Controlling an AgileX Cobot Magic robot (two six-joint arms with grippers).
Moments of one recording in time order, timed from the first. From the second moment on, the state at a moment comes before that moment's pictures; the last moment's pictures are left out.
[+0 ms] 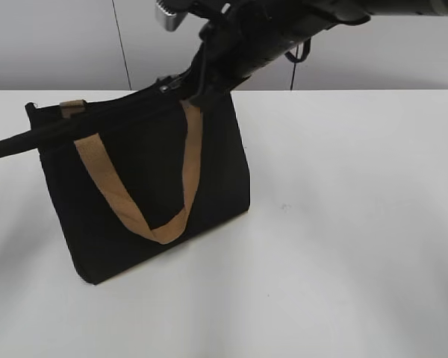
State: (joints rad) left arm 0.05 1.09 -0.57 -0.69 0.51 1.58; right arm 0.54 1.95 -1.52 0.55 0.46 -1.07
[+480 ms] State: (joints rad) left arm 0.05 1.09 -0.57 -0.73 0.51 1.58; right arm 0.44 1.95 -1.52 0.58 0.54 -1.07
